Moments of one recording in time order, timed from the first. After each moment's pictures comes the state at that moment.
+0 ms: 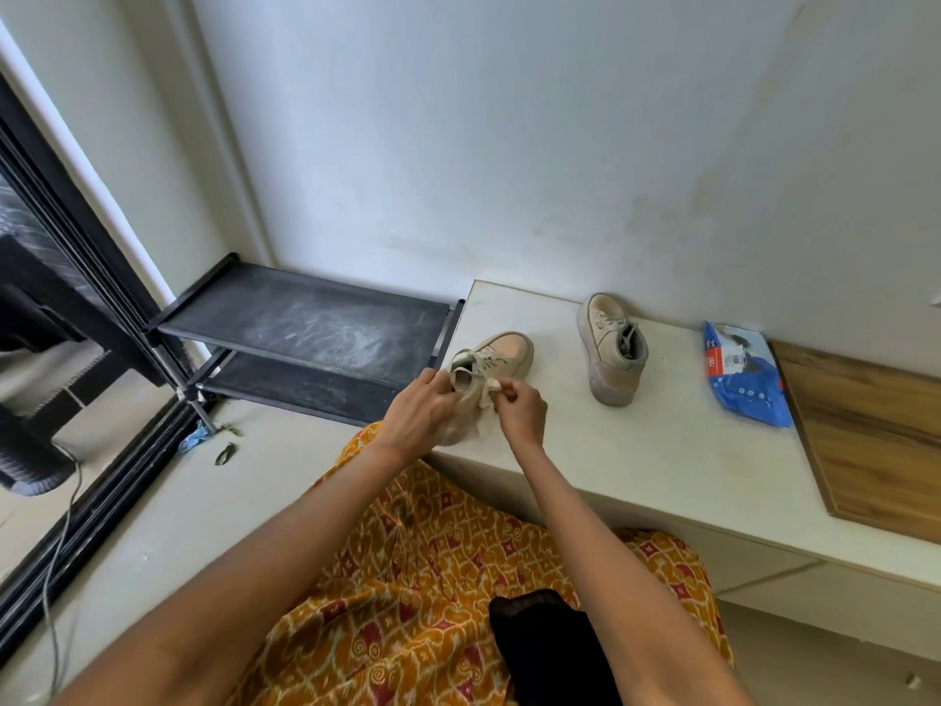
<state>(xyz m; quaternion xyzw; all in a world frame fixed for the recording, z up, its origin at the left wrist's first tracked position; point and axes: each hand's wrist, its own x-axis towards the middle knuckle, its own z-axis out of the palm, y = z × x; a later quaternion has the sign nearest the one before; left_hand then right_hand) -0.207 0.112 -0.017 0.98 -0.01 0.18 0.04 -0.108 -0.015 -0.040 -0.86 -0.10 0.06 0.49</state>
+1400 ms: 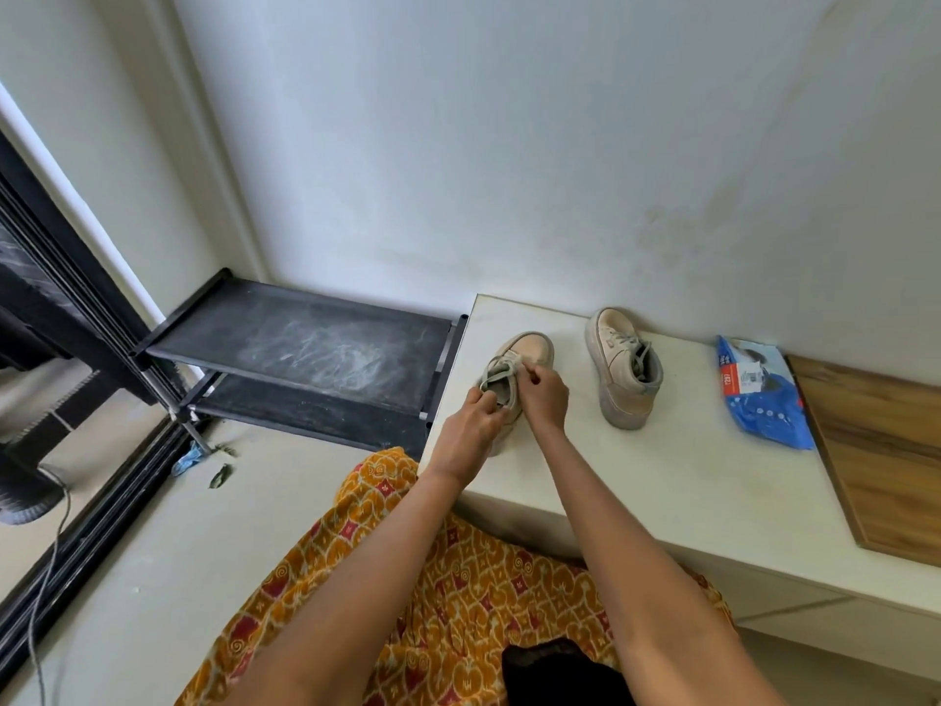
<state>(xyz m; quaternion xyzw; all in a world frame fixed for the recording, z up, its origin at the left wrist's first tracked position) -0.160 0.079 -0.027 0.97 0.01 0.20 0.15 -0.043 0.003 -0.025 -0.89 -0.07 0.03 0.46</state>
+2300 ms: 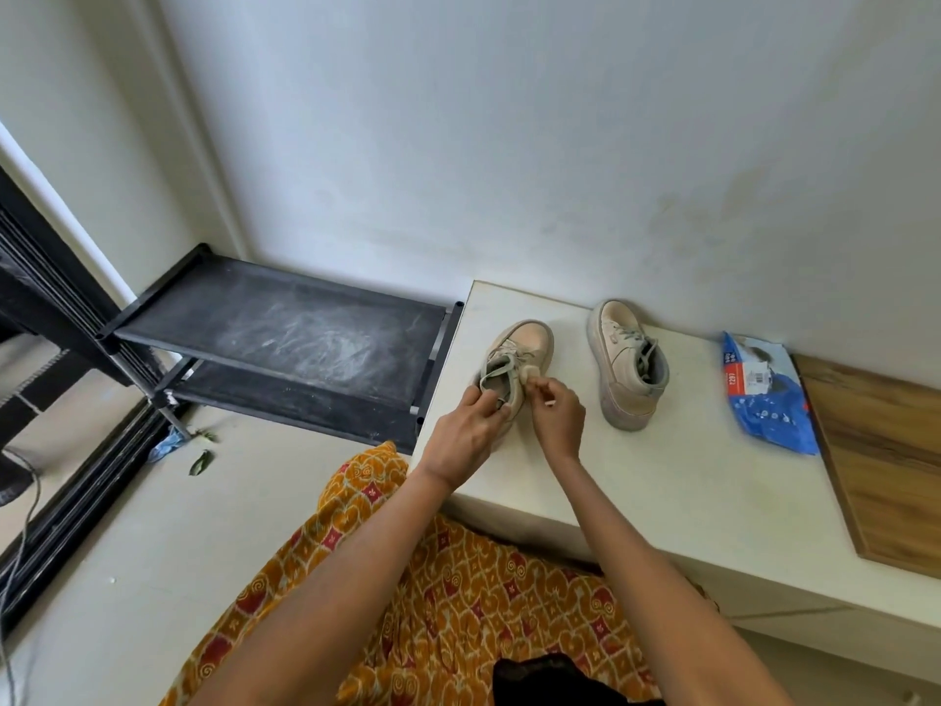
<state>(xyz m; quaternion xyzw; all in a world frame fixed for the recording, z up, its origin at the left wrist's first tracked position) -0.146 0.088 -0.045 0.96 -0.04 0.26 0.12 -0.038 -0.028 -0.062 -0.87 -0.12 -0.02 0.47</state>
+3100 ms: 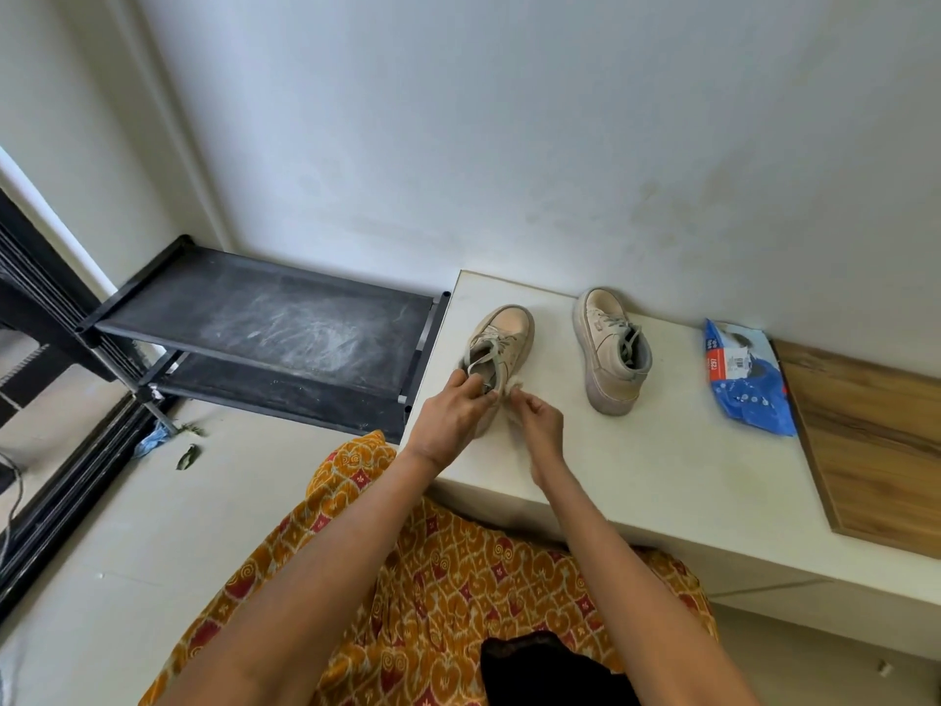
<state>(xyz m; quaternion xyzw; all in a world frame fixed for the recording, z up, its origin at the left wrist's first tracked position) -0.144 0.090 -0.044 0.96 -0.03 0.24 0.14 -0.079 -0.038 -0.053 -0.74 0.02 0.17 0.65</state>
